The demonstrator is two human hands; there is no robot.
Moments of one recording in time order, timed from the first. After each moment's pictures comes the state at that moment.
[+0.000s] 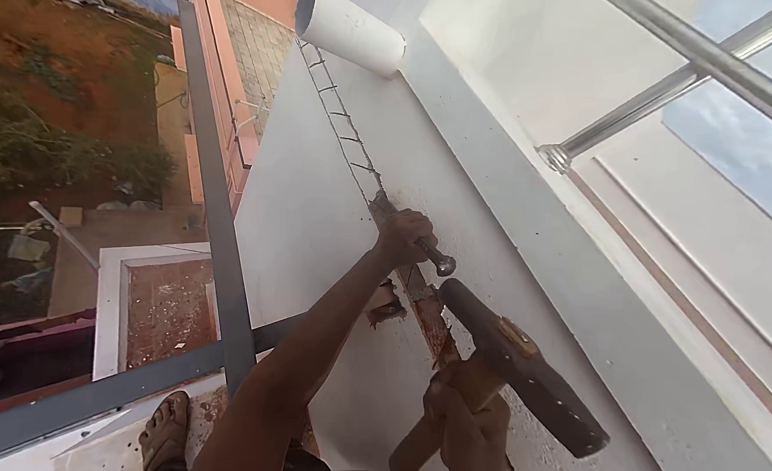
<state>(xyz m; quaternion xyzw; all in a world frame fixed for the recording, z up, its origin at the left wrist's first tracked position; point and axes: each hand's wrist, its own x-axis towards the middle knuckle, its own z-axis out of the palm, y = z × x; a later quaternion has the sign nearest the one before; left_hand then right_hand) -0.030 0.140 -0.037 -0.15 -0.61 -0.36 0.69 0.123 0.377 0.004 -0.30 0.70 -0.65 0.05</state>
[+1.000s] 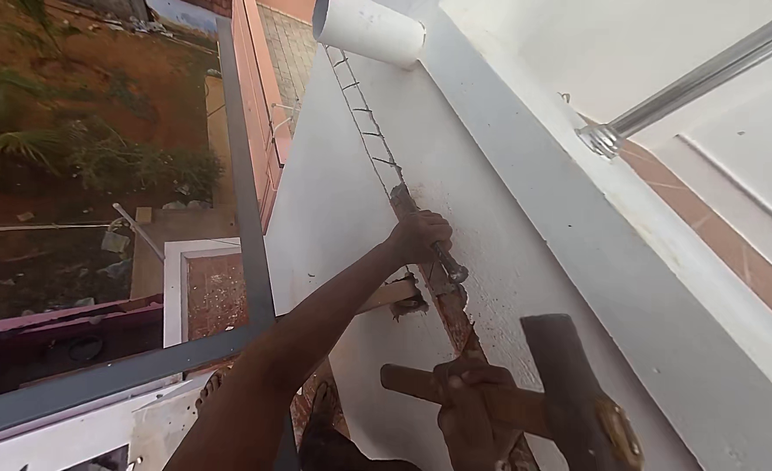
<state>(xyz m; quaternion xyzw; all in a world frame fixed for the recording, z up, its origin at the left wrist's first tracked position) -0.021 0.128 -0.044 -0.21 -0.70 -0.31 0.61 0.109 0.372 -0.008 -0.40 0.60 -0.69 -0.01</state>
